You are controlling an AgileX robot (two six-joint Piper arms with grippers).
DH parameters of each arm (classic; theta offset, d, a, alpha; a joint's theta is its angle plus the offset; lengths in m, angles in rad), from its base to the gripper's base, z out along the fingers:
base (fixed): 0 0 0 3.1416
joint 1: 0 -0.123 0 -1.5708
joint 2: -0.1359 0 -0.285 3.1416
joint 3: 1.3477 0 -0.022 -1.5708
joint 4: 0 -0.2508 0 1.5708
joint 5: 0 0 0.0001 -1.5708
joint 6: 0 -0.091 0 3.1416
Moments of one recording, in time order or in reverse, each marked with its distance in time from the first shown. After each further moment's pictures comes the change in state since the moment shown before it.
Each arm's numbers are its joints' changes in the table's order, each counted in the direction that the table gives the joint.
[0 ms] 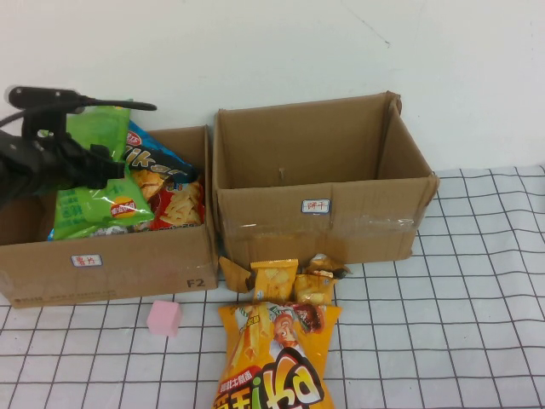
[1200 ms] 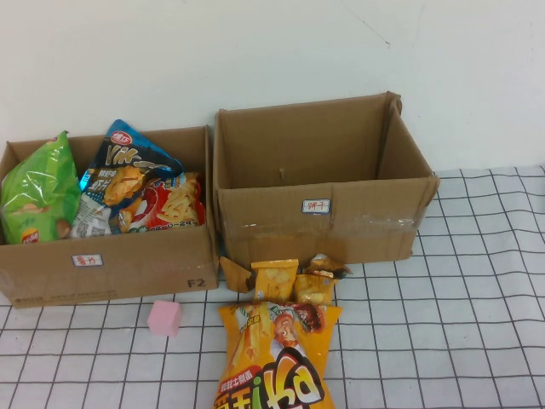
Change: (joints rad) right arm 0.000 0.000 0.000 0.000 0.000 0.000; left arm -0.273 1.362 0.613 0.225 0.587 -0.085
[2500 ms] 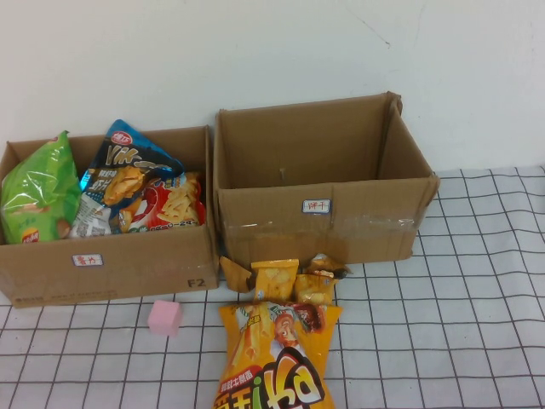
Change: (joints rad) right arm 0.000 0.002 0.000 0.000 0.000 0.000; left arm 0.249 0.616 0.694 -0.943 -0.459 1.059
